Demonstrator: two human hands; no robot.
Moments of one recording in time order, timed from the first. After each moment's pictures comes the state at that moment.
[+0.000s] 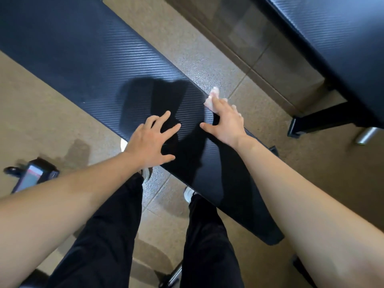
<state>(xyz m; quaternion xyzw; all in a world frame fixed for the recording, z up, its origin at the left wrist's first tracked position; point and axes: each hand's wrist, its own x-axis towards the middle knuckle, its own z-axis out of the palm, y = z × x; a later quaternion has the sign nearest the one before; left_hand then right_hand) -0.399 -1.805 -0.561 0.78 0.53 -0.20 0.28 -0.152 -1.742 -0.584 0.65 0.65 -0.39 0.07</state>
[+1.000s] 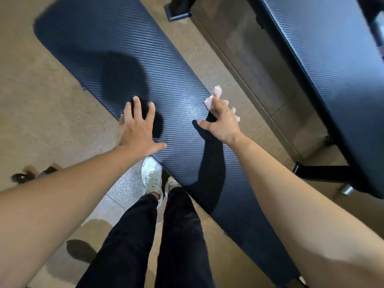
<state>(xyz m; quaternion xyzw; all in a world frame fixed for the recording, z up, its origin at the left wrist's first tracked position) -0.605 -1.697 -0.567 0.61 0.72 -0.21 0.26 -0.372 -1.605 -0.576 0.65 0.59 -0.47 0.06</state>
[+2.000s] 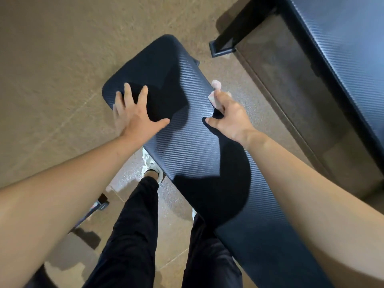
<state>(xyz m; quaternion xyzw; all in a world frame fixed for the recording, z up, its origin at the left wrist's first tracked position) -0.764 -1.567 -0.582 0.47 0.84 -0.07 0.25 -0.519 -1.467 -0.596 0.55 0.67 -0.50 0.04</state>
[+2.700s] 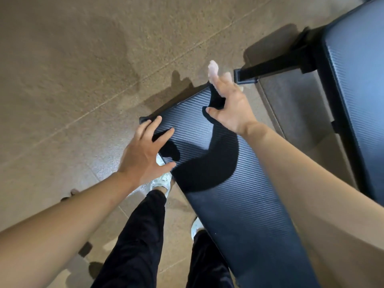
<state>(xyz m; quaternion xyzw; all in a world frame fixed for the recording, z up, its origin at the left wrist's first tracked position) -0.883 -1.598 -0.594 0.62 0.73 0.05 0.29 -0.700 -1.370 -0.589 0.46 0.77 -0.43 0.07</state>
